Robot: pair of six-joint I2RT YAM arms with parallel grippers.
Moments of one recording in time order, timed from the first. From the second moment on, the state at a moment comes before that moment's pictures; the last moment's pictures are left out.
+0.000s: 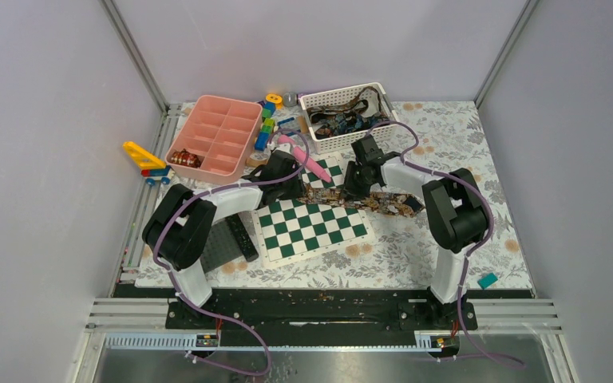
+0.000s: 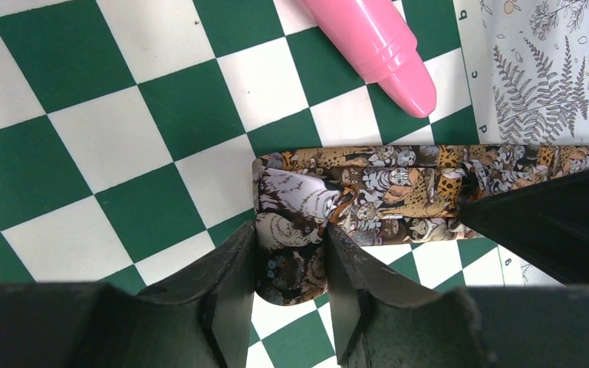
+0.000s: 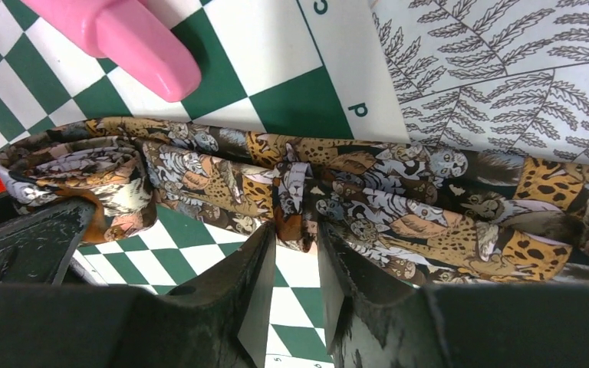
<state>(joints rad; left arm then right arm) -0.57 1.75 1.00 -0.03 -0.05 -0.63 0.44 1.90 1.23 -0.43 -0.17 0.70</state>
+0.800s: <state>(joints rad) -0.57 1.74 0.97 0.04 -0.06 -0.65 0.44 1.93 1.23 -0.43 -0.18 0.70</state>
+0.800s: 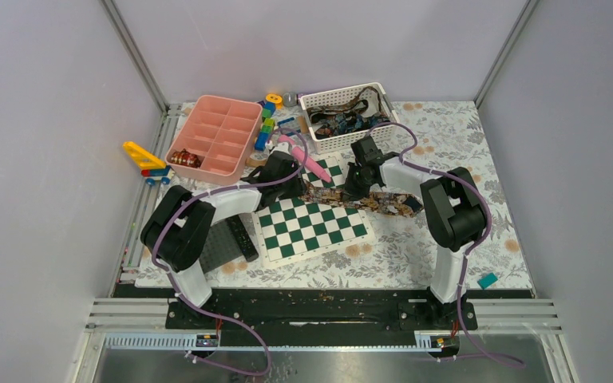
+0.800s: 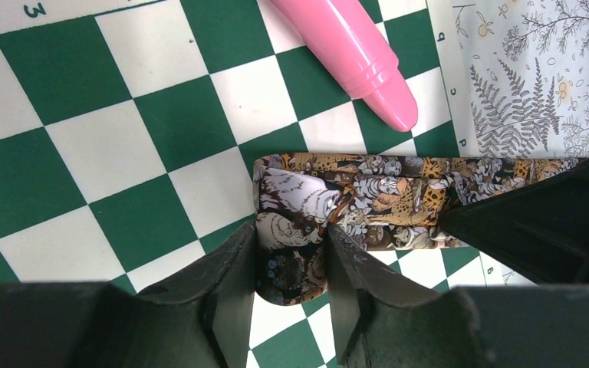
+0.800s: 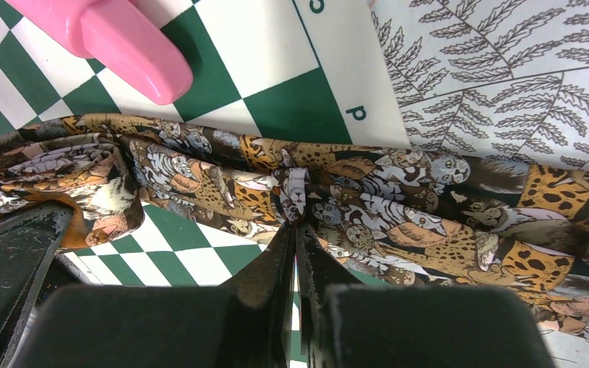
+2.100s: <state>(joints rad) -0.58 1.79 1.10 -0.14 -0.21 -0.57 0.44 1.69 1.16 -0.32 -0.35 0.70</state>
